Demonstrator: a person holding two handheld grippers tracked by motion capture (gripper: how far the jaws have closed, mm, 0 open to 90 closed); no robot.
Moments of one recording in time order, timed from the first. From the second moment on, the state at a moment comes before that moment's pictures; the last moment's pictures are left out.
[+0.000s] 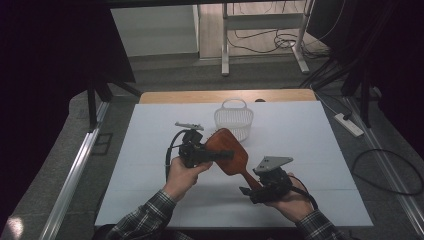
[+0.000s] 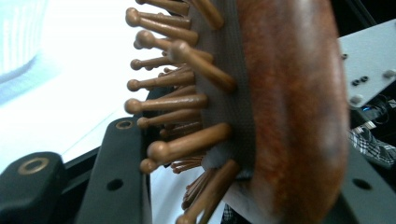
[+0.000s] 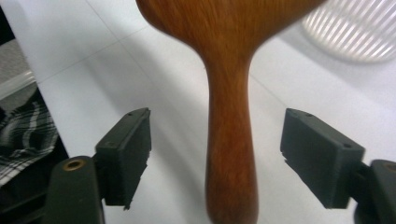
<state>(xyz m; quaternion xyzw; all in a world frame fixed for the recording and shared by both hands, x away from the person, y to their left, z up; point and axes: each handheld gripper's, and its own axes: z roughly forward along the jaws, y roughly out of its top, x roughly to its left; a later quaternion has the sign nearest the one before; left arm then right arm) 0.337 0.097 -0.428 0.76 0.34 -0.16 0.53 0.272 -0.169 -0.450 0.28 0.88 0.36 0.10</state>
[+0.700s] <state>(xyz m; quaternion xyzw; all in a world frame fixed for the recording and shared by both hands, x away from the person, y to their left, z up) 0.337 0.105 -0.422 0.76 0.35 -0.13 0.53 0.279 -0.184 -0.455 0.31 0.89 0.33 0.08</state>
